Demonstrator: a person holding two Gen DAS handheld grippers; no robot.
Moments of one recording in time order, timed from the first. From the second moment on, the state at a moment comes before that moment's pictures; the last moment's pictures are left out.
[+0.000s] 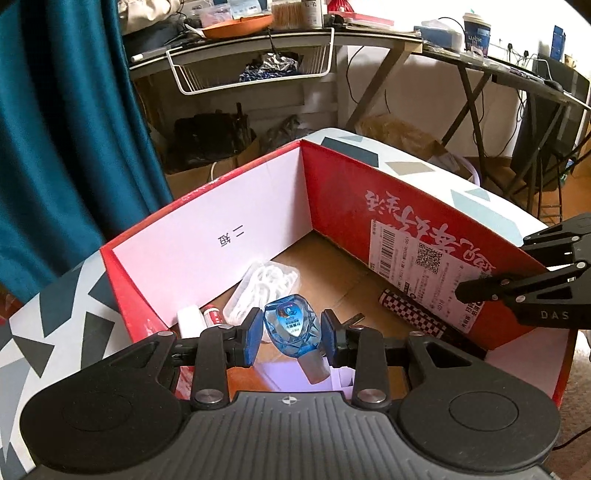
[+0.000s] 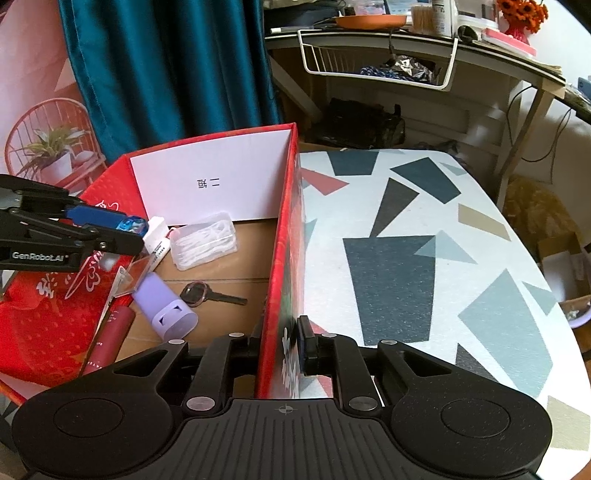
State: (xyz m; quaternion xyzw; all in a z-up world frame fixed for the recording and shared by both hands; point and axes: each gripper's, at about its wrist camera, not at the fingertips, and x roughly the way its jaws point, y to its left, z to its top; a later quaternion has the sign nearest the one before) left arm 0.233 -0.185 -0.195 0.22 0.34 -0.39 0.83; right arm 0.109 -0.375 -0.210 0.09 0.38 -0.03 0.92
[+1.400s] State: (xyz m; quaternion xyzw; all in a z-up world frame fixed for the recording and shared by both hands) left arm 0.126 -0.057 -0.012 0.06 0.19 -0.18 0.96; right arm 0.056 -0.350 -0.032 0.07 0.20 -0.02 0.98
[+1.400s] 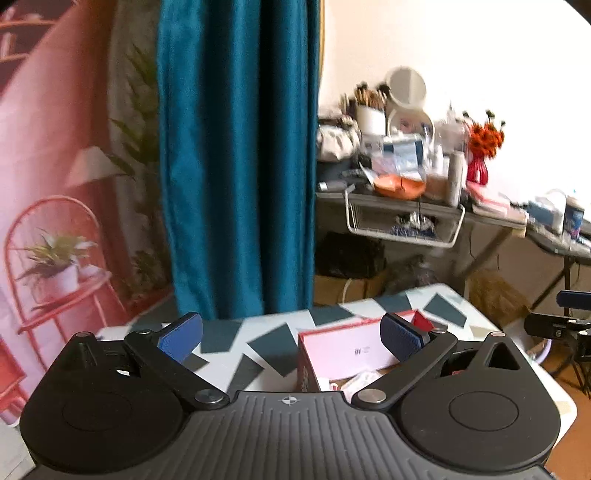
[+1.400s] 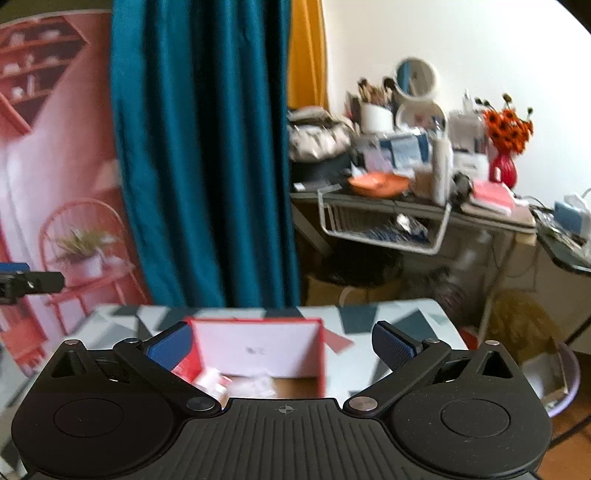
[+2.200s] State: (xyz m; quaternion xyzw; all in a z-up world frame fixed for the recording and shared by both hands) left arm -0.042 0.005 0.032 0.01 0.15 -0.05 0.99; right arm -0.077 -0.267 0.040 0.06 0.15 0.00 0.99
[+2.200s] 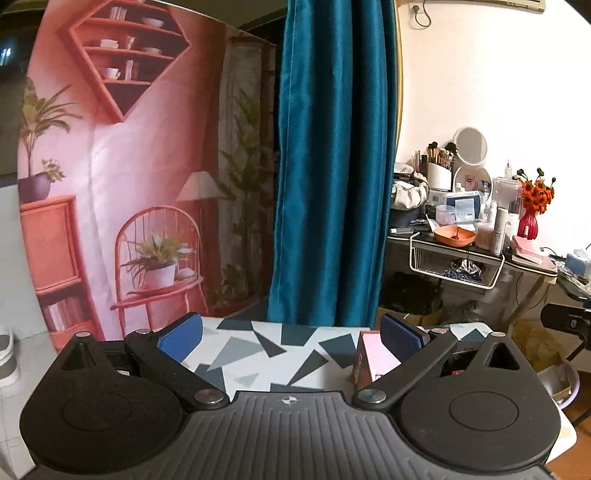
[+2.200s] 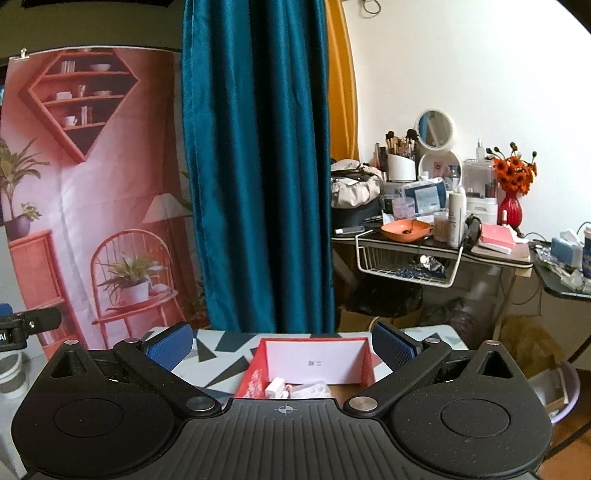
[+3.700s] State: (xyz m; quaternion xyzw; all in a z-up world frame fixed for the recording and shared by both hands) left arm -0.036 0.007 0.021 0.03 0.17 -0.01 0.98; right arm -0.094 -0.271 0.031 0.05 0.15 -0.03 0.99
